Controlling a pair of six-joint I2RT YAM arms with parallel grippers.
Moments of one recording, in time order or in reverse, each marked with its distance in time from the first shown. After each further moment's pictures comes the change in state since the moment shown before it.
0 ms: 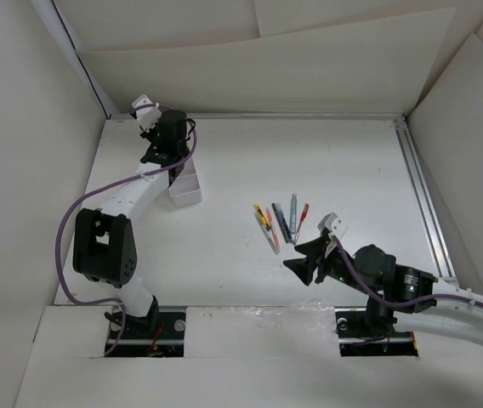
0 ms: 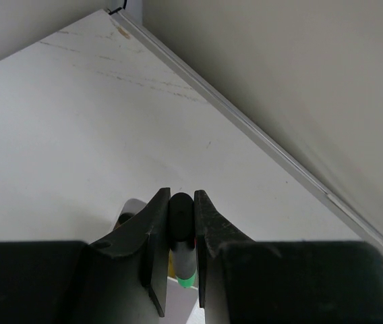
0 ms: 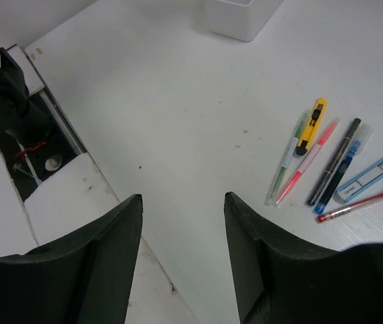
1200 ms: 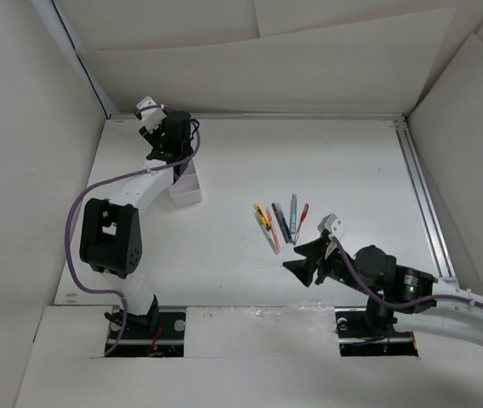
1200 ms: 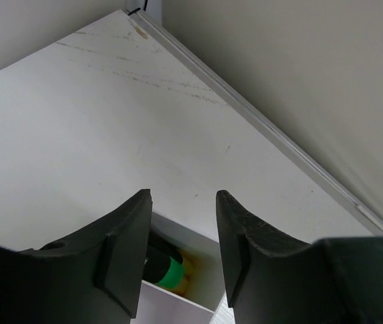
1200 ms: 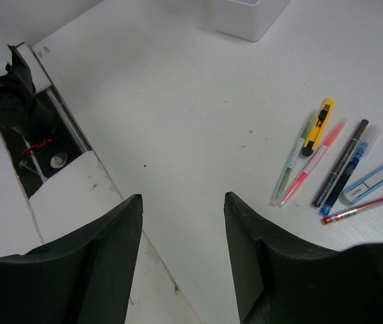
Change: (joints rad) left arm 0.000 0.098 0.031 0.041 -0.077 0.027; right arm 0.000 -0.008 -0.010 0.010 -0.031 0.000
